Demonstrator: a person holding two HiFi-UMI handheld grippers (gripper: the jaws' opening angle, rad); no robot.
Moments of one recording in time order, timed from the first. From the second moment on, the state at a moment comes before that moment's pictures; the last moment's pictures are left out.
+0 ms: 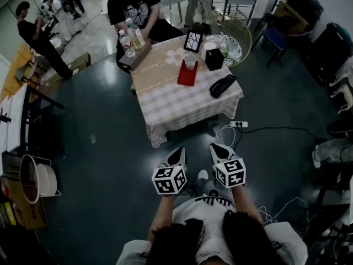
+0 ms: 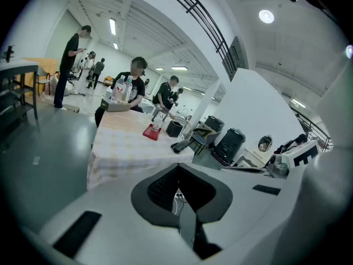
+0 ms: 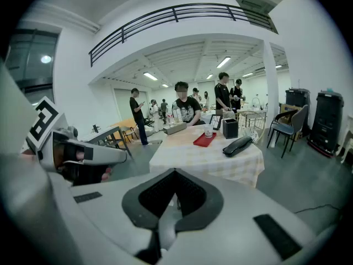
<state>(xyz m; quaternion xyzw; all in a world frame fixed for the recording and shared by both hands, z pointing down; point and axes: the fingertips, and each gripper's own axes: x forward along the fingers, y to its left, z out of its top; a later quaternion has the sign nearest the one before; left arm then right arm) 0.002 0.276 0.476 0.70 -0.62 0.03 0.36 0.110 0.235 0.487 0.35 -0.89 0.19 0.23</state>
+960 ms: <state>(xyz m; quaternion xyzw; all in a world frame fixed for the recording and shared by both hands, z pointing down) 0.031 0.226 0.473 0.68 -0.65 0.06 0.34 0.123 0.182 0.482 0.29 -0.92 0.17 0.23</state>
